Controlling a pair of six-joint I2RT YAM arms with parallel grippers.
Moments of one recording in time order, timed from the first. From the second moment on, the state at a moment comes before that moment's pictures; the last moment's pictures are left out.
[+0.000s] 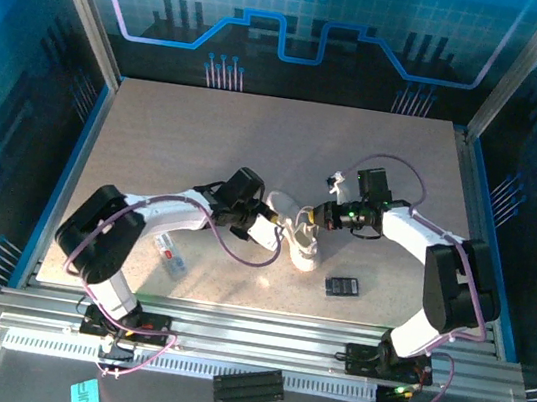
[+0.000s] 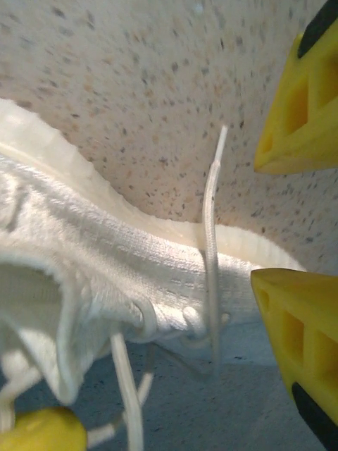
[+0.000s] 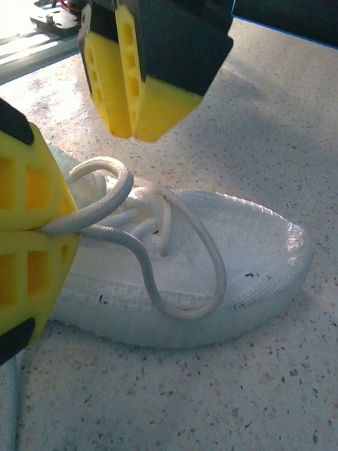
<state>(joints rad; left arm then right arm) -0.61 1.67 0.92 -0.18 0.30 1.41 0.27 1.61 0.90 -0.29 -0.69 0.11</state>
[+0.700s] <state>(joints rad) -0.62 1.66 0.94 0.02 0.14 1.25 0.27 1.63 0.93 -0.33 -0.66 0.09</state>
